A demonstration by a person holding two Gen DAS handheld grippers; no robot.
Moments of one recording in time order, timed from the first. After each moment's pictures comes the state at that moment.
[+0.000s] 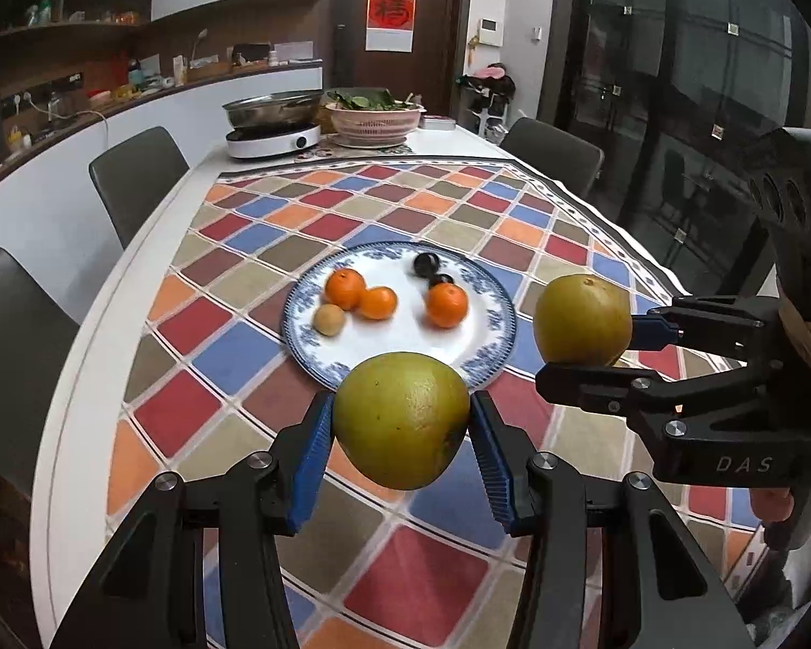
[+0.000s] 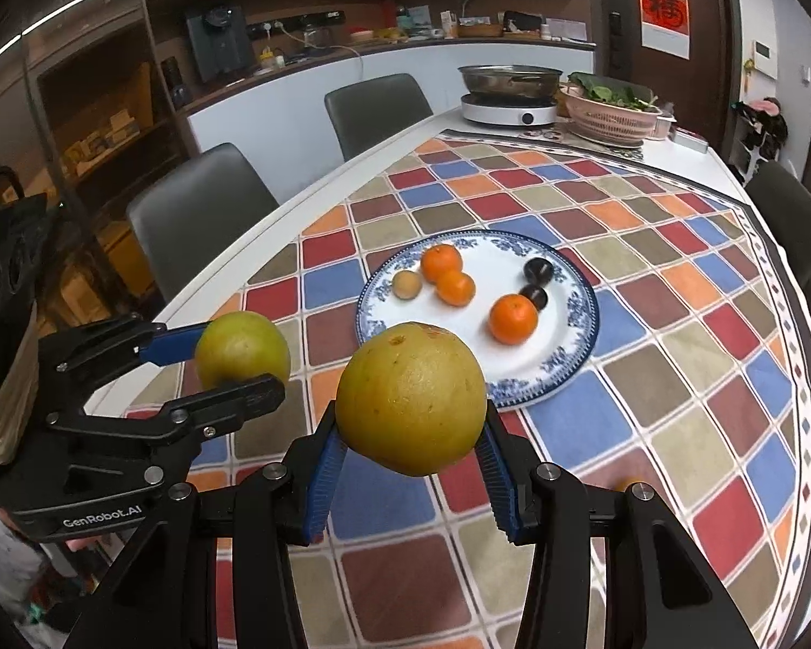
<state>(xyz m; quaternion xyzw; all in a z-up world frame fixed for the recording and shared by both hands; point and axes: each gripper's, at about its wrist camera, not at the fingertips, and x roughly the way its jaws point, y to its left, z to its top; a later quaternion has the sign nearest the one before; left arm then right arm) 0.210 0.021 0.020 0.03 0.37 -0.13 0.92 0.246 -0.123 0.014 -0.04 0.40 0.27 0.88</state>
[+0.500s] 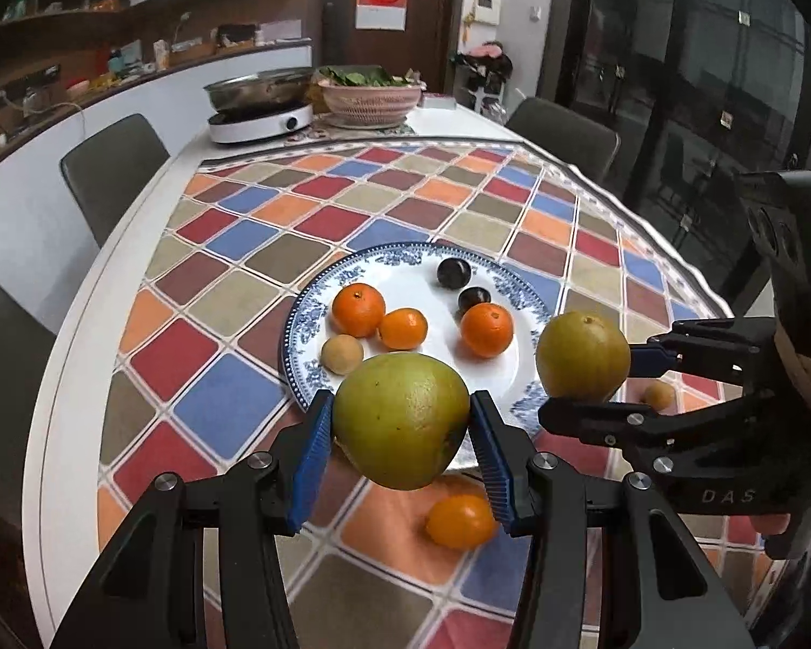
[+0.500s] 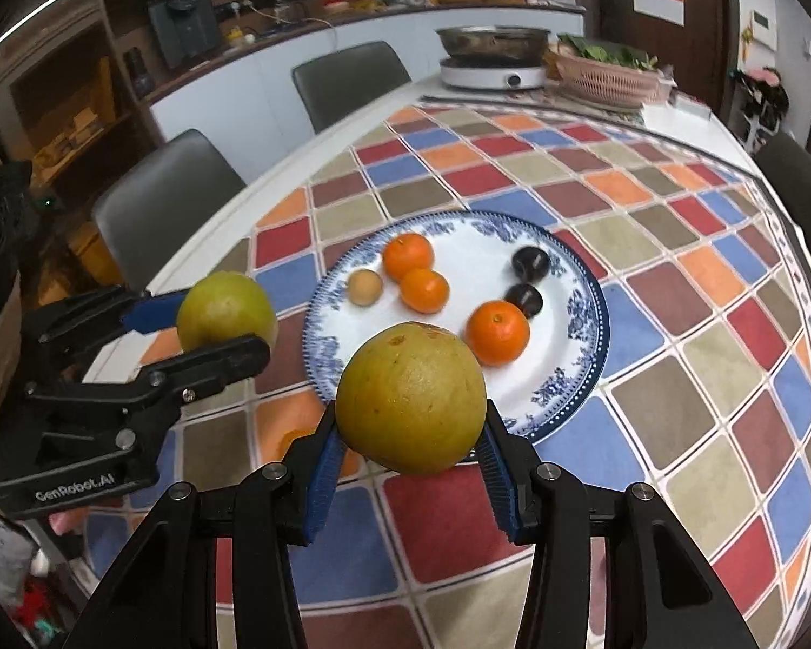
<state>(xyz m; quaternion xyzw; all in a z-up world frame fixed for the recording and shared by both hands) 0.289 0.024 -0.004 0.04 0.40 -0.15 0.90 0.312 -0.115 -0.018 -0.03 0.45 0.25 0.86</state>
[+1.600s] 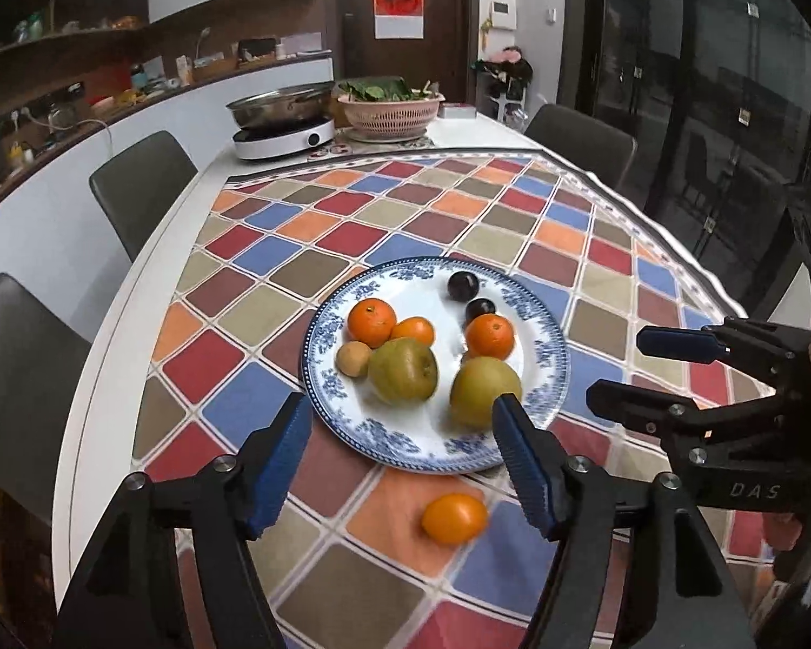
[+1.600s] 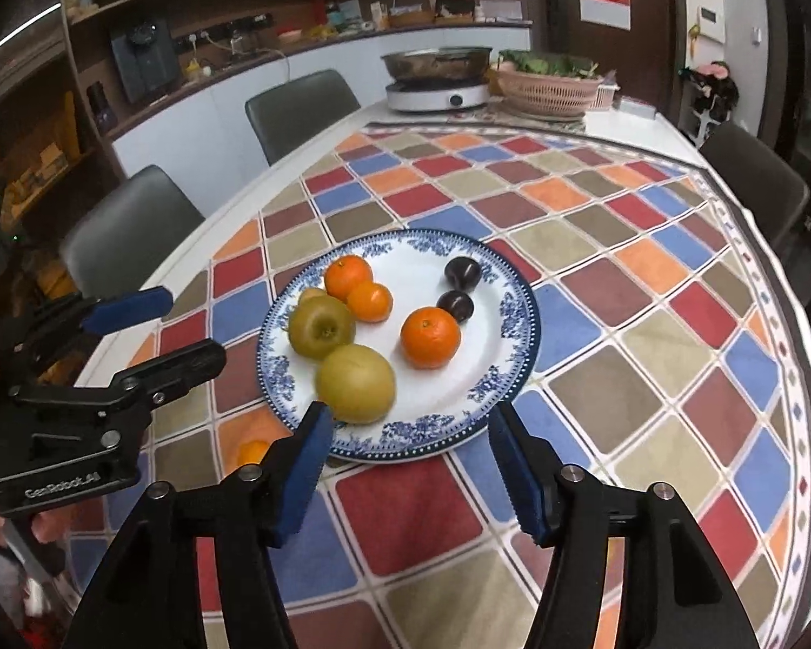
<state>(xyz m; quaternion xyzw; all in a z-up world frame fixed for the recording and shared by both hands) 0.262 0.013 0.021 0.05 0.38 -0.11 0.92 0.295 -0.143 -0.003 -0.01 0.41 0.19 0.89</state>
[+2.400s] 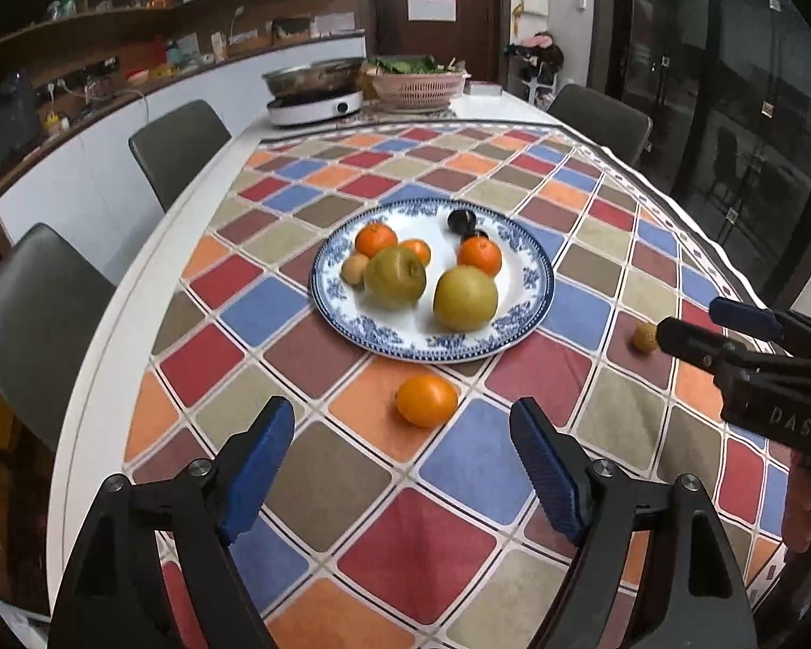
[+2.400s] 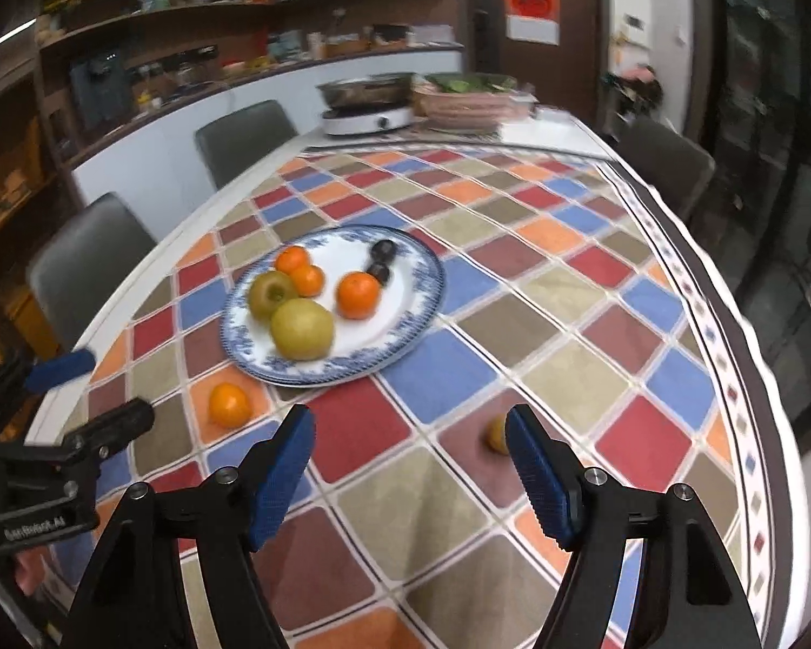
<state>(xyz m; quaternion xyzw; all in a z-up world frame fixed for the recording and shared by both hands) 0.201 -0.004 0.001 0.05 0.41 -0.05 0.91 0.229 -0.189 -0.003 0.01 0.39 0.09 0.91</state>
